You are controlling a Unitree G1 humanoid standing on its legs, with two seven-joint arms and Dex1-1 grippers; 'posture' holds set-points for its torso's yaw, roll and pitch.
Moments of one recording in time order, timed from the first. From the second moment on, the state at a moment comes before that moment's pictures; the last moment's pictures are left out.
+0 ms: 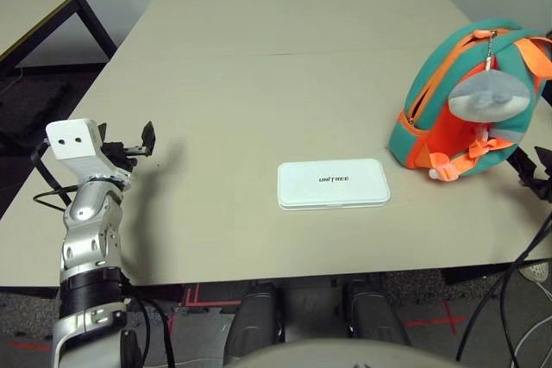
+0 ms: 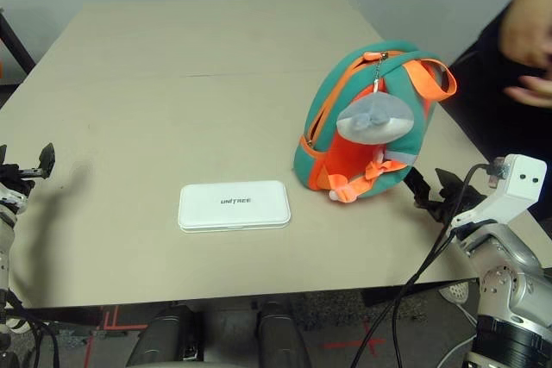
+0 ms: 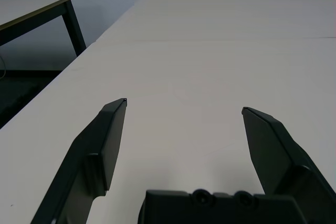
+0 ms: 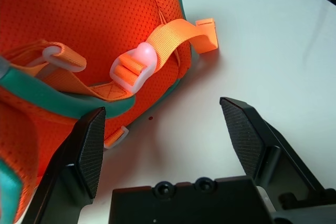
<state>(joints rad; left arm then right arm) -0.19 0.50 0.45 0.21 -0.24 0.06 -0.23 -0.04 -0.64 -0.61 0.07 0.61 0.50 0.54</state>
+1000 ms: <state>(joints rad) -0.37 0.69 0.50 0.05 -1.16 1.57 -0.47 -0.16 -0.79 -0.56 -0.19 0.89 1.58 0.21</state>
